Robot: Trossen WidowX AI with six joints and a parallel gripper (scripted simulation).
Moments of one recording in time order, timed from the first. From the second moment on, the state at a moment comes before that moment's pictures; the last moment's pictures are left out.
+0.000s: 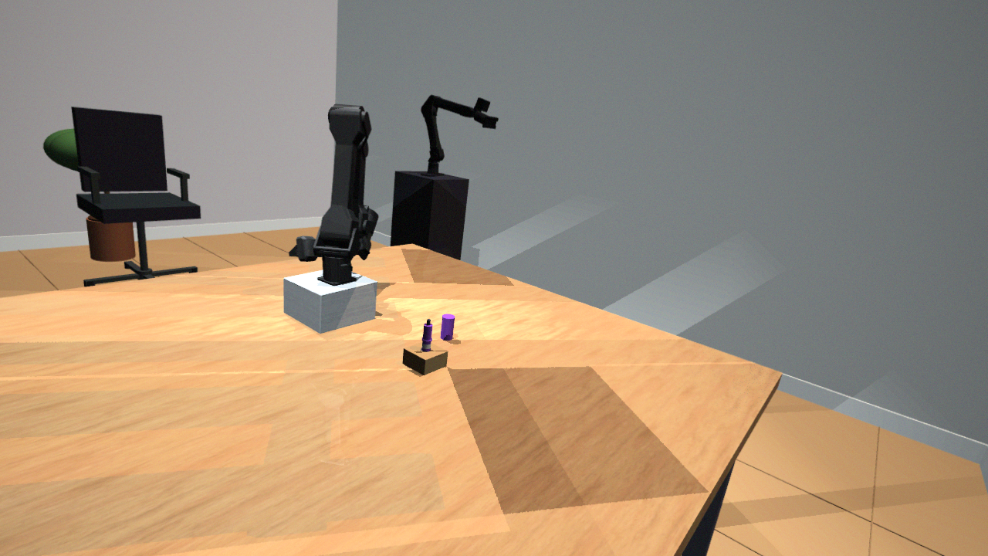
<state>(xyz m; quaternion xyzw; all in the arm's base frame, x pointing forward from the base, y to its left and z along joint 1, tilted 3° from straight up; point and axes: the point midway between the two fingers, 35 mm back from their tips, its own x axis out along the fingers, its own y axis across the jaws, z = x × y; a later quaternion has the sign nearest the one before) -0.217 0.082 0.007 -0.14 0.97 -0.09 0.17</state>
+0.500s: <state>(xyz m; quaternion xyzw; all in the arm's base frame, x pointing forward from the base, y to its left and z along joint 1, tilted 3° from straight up) -0.124 0.246 -0.024 0.10 0.93 0.11 0.34</state>
